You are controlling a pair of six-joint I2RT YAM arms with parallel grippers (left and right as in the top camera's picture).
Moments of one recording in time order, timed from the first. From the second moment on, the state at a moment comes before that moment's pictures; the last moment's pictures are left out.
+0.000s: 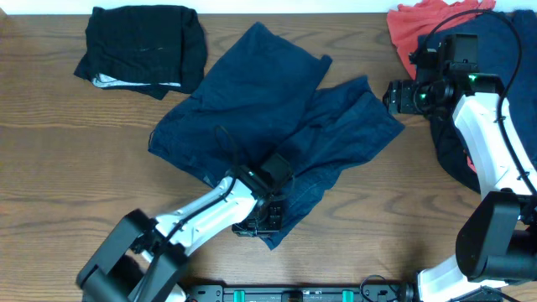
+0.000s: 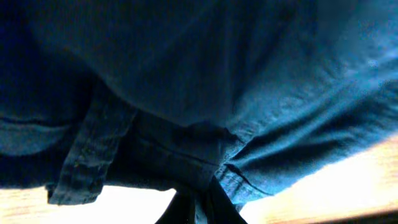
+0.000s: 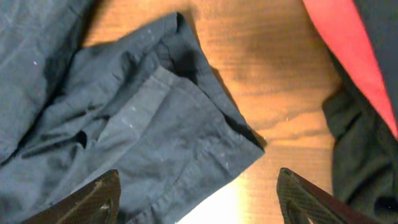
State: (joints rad) left arm -0.75 1.62 0.84 -0.83 0.26 -0.70; right arm -0.06 1.75 1.40 -0.79 -0.20 0.01
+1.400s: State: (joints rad) left arm -0.75 1.58 0.84 -0.80 0.14 -0.73; right arm -0.01 1.75 0.91 -0.26 -0.06 0.24
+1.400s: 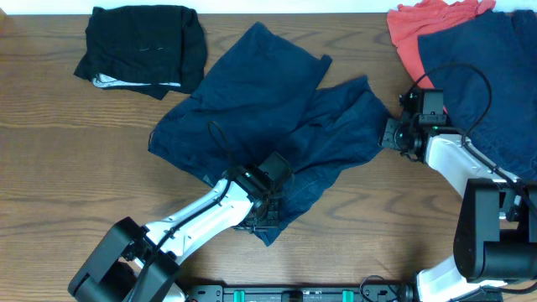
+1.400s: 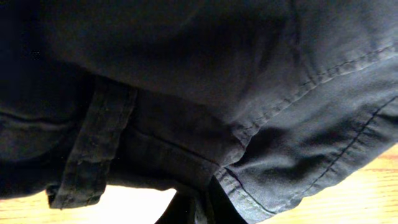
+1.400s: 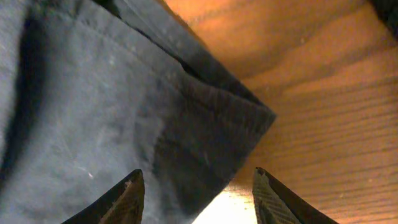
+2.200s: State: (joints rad) left arm -0.75 1.58 0.84 -0.81 0.13 -0.74; right arm 0.01 1.81 0.88 -0.12 -0.05 0.28
